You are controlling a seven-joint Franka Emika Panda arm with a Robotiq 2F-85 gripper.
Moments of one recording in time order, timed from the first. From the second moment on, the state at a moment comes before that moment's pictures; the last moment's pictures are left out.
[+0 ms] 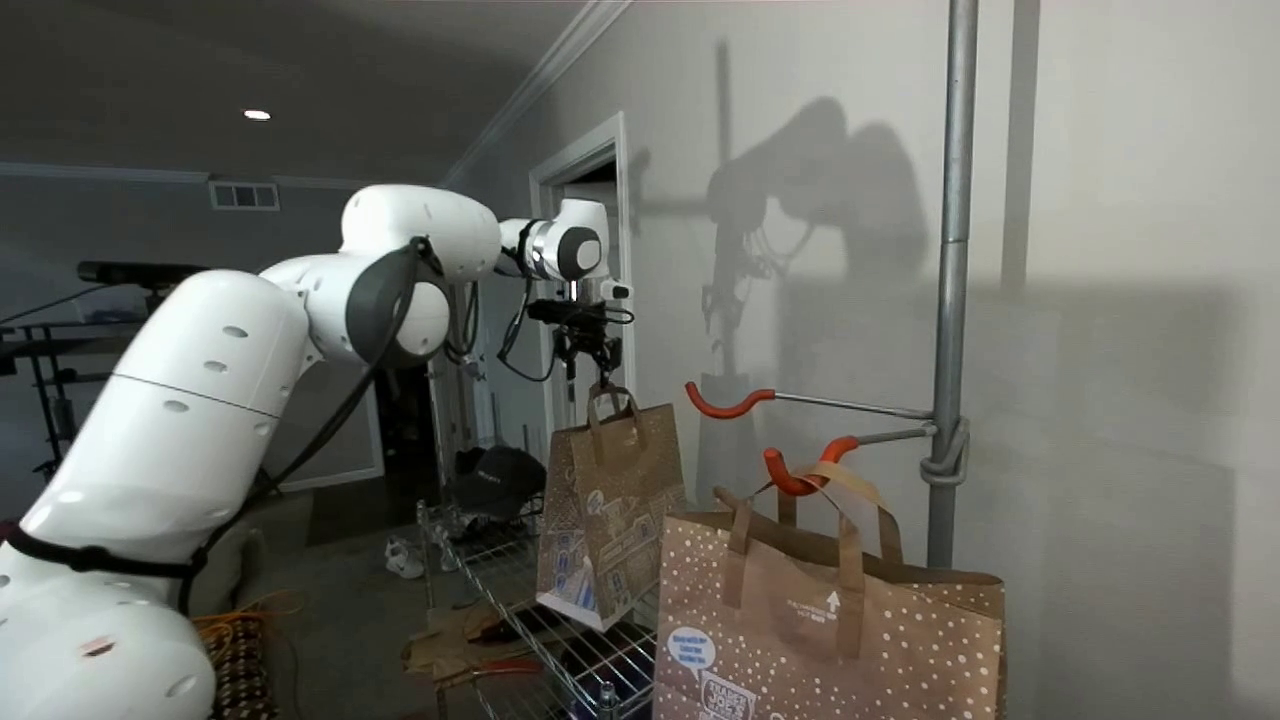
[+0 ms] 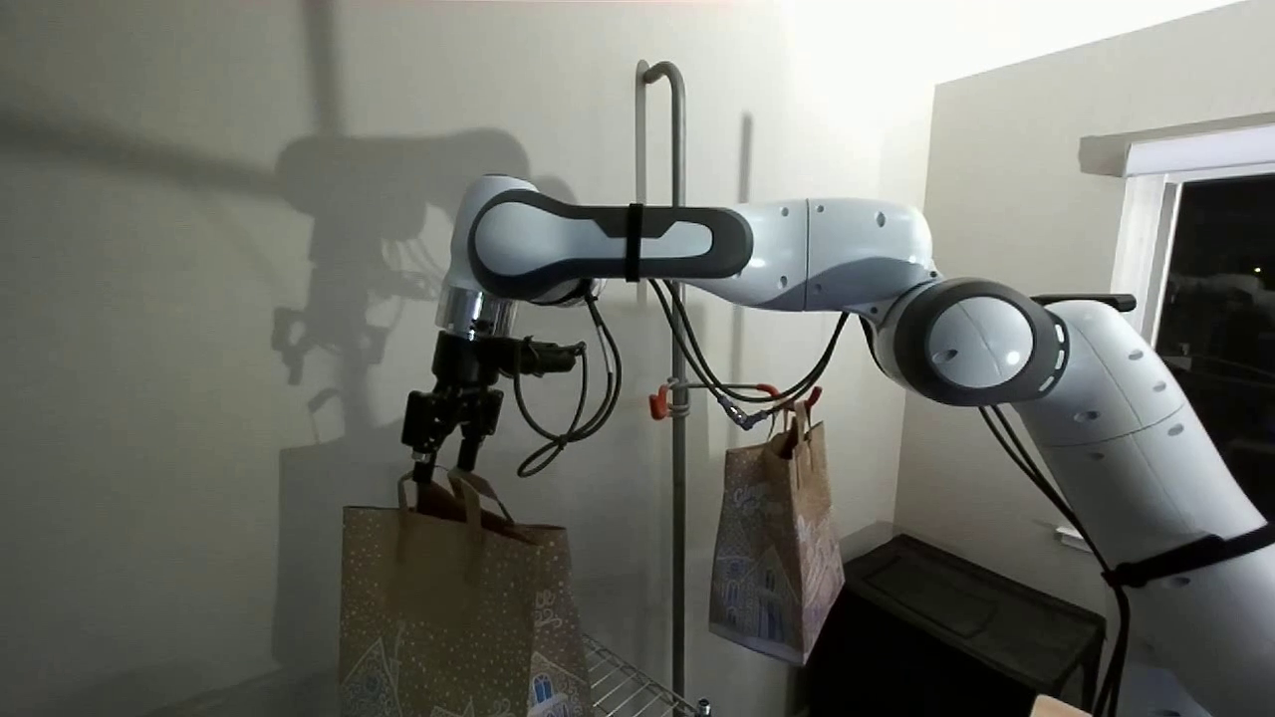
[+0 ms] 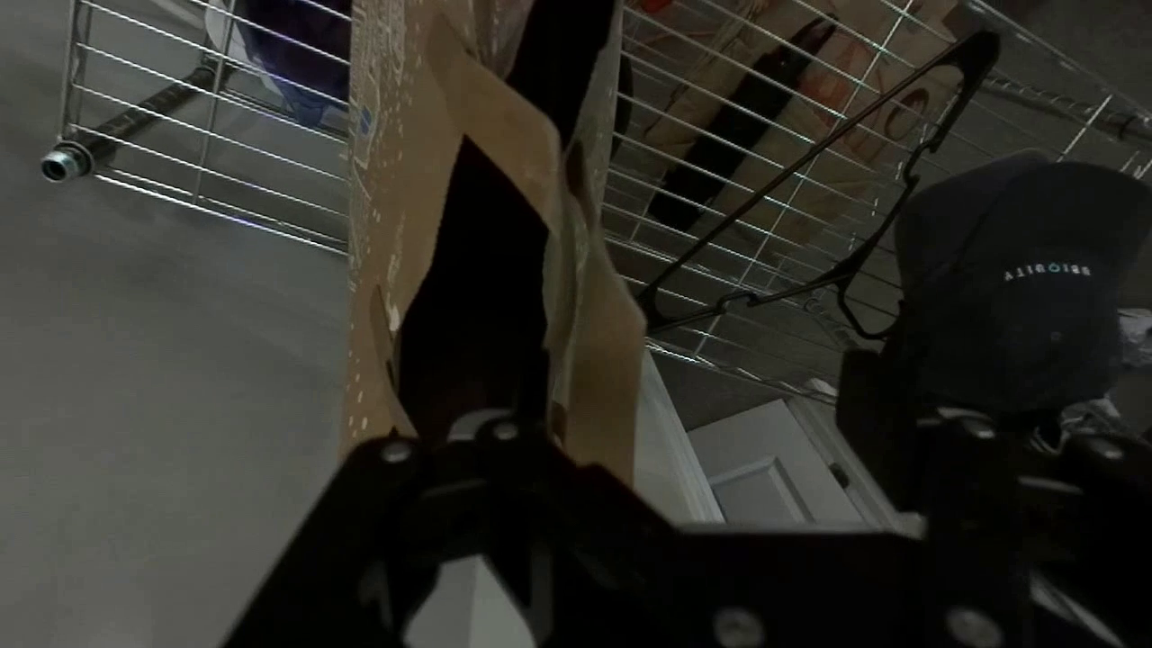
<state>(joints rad) 0.38 0.53 0.17 -1.07 0.05 1.79 0.07</state>
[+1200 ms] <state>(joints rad) 0.20 0.21 0.17 -1.34 0.11 1.64 -0.53</state>
